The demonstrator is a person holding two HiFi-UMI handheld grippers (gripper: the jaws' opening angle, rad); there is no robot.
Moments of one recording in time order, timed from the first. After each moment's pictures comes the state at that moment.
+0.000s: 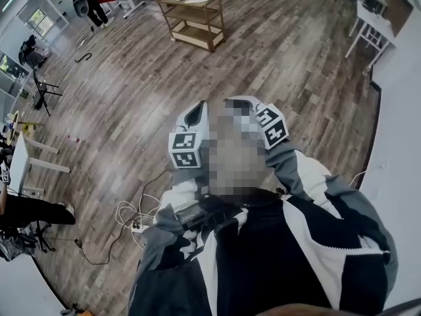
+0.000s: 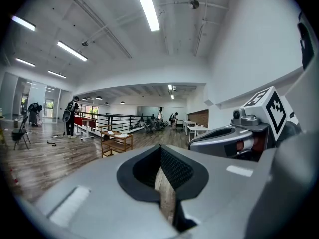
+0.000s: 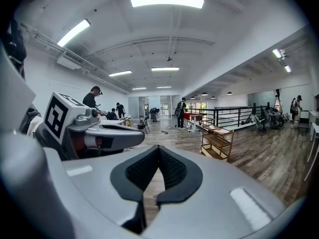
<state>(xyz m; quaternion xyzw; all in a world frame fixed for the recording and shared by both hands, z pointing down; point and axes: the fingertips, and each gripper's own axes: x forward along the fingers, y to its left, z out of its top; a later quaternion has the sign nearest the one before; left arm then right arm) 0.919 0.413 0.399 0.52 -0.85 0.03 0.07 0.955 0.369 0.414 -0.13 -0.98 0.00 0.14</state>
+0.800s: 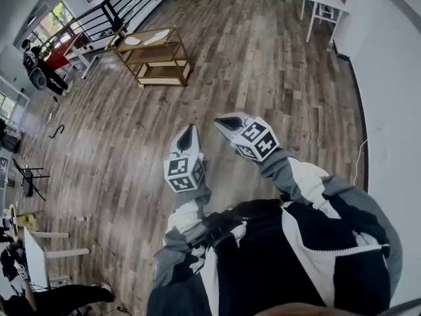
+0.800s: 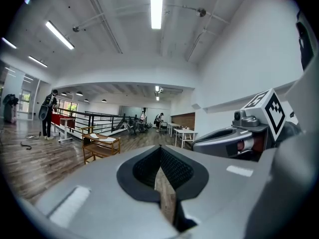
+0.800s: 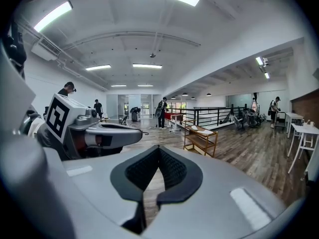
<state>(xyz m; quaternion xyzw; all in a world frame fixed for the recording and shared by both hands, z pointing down) 0.743 0.401 0.390 0.61 -0.79 0.01 0.06 0.796 0.360 0.407 -0.01 -0.99 0.01 0.15</state>
